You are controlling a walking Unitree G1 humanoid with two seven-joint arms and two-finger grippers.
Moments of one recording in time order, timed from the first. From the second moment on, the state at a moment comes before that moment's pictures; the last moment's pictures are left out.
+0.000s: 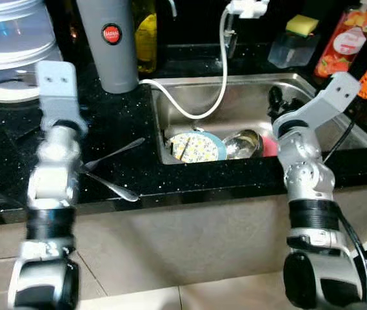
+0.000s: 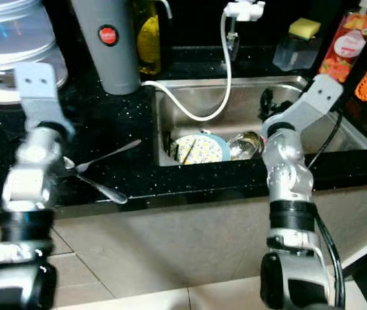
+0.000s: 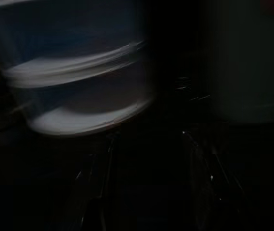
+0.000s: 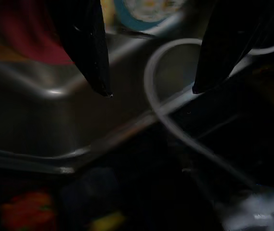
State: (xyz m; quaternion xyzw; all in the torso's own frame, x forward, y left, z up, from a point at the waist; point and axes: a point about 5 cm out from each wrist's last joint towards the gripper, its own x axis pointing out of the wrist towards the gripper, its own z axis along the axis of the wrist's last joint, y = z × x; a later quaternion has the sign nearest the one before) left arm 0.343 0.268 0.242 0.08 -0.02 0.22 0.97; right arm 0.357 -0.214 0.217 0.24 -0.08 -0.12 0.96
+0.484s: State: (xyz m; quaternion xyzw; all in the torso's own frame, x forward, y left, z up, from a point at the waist) left arm 0.337 0.340 0.225 0.05 0.06 0.34 0.94; right arm 0.338 -0.237 0.216 0.22 -0.09 -0.17 0.96
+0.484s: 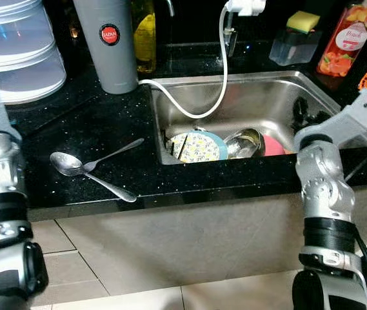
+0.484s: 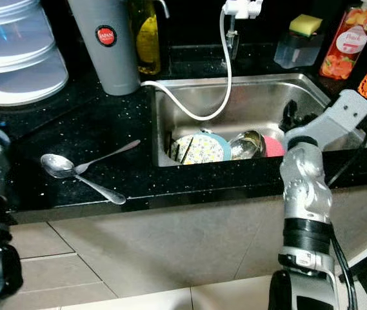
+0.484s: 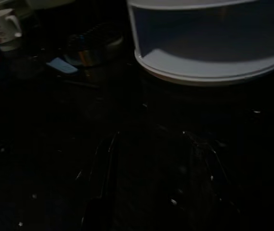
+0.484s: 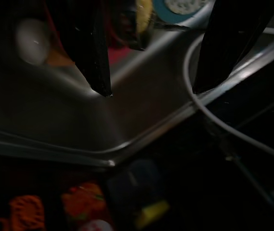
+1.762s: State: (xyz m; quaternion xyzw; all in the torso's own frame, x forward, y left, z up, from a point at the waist) left arm 0.347 0.326 0.220 0.01 0.10 0.10 0.99; right arm 0.300 -0.253 0.224 0.17 -0.09 -0.19 0.96
